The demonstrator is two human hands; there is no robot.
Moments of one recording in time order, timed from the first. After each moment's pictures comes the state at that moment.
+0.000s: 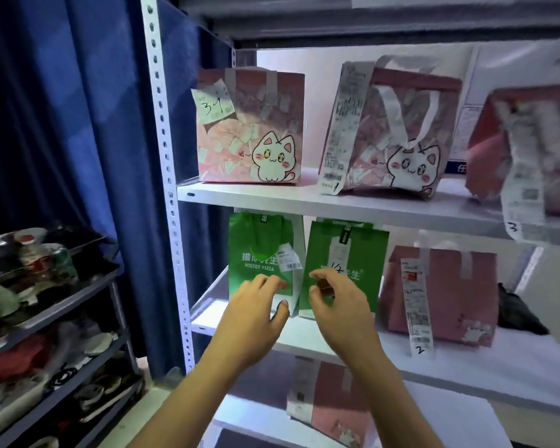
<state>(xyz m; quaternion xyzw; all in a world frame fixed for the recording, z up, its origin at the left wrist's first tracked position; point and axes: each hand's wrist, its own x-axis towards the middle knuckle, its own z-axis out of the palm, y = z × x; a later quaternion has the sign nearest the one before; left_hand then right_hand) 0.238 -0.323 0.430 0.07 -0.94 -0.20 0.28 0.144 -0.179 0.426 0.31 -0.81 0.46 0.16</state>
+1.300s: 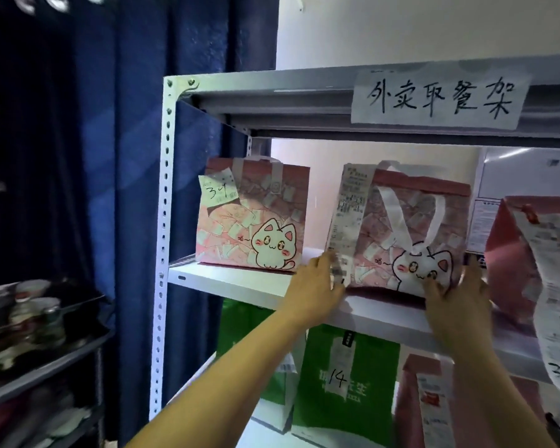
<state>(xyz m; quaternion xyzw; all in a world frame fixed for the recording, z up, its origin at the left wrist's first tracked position) 0.054 -0.309 0.585 0.07 -0.92 -0.22 0.31 -0.036 -0.104 0.578 0.13 -0.82 0.49 0.27</state>
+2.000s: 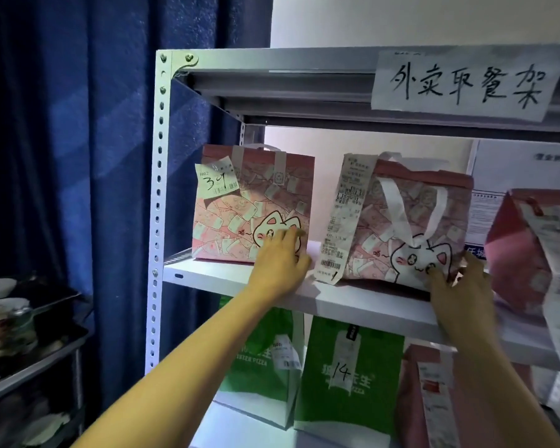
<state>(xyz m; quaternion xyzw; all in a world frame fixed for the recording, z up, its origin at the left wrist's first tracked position) 0.057 -0.393 0.596 0.05 -0.89 -0.22 0.39 -0.031 -0.128 0.583 0.09 -0.81 0.51 0.29</state>
